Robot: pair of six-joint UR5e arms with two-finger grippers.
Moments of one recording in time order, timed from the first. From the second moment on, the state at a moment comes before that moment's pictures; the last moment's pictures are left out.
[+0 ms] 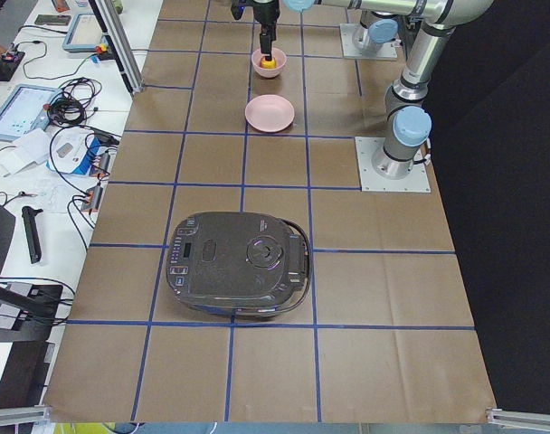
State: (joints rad) left arm -1.62 -1.58 -1.51 -1.72 1.54 0.09; right arm 1.58 -1.51 1.59 -1.74 -1.58 0.12
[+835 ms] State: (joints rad) left arm -1.61 -1.58 -1.51 -1.66 1.57 0.08; right arm 1.58 -1.51 1.59 -1.73 -1.58 0.12
